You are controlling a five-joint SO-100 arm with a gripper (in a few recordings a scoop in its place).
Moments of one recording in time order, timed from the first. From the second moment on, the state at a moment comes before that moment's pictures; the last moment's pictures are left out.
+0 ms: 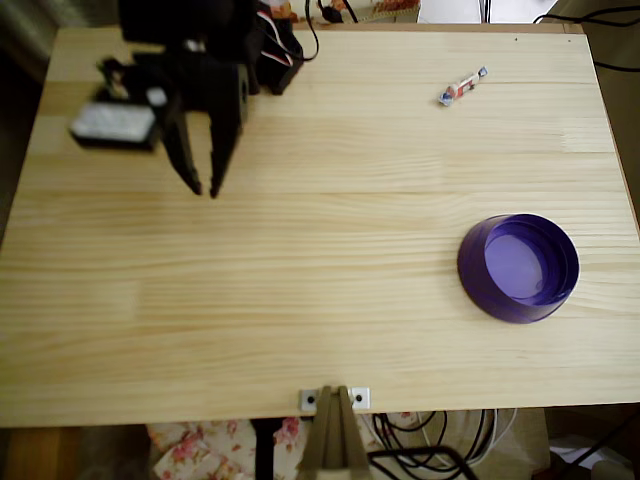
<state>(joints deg) 8.2 188.2 165.3 56.8 0.4</state>
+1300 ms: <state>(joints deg) -64.8 139.4 124.2 71.2 -16.9</state>
